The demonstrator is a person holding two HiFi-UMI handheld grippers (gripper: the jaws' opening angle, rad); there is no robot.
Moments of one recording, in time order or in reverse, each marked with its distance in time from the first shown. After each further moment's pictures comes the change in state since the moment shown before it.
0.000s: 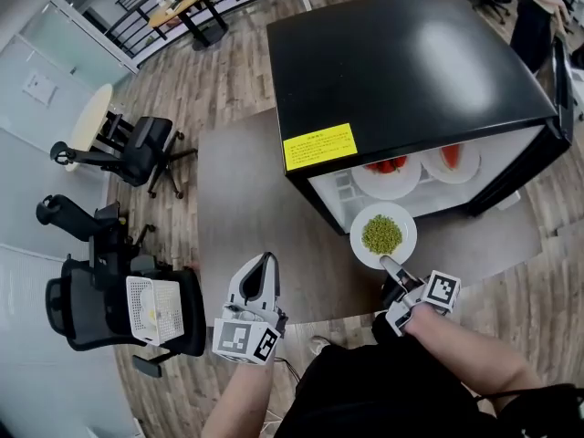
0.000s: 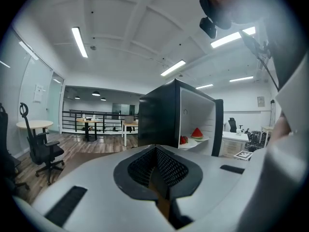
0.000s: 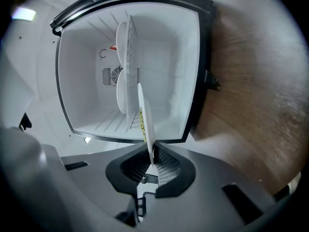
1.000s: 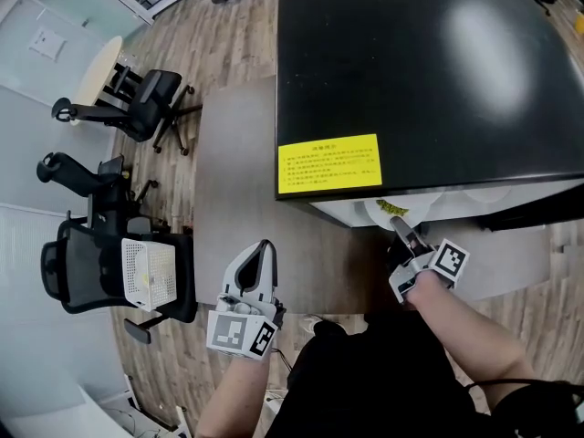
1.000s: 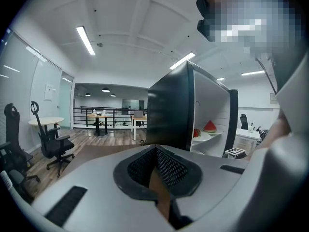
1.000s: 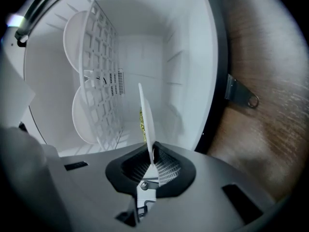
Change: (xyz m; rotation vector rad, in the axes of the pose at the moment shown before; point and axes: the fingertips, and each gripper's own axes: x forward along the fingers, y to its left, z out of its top) left arm 0.032 0.021 -0.024 -0.026 0.067 0.125; right arm 0.076 -0.035 0.078 0.059 -0.019 -0.036
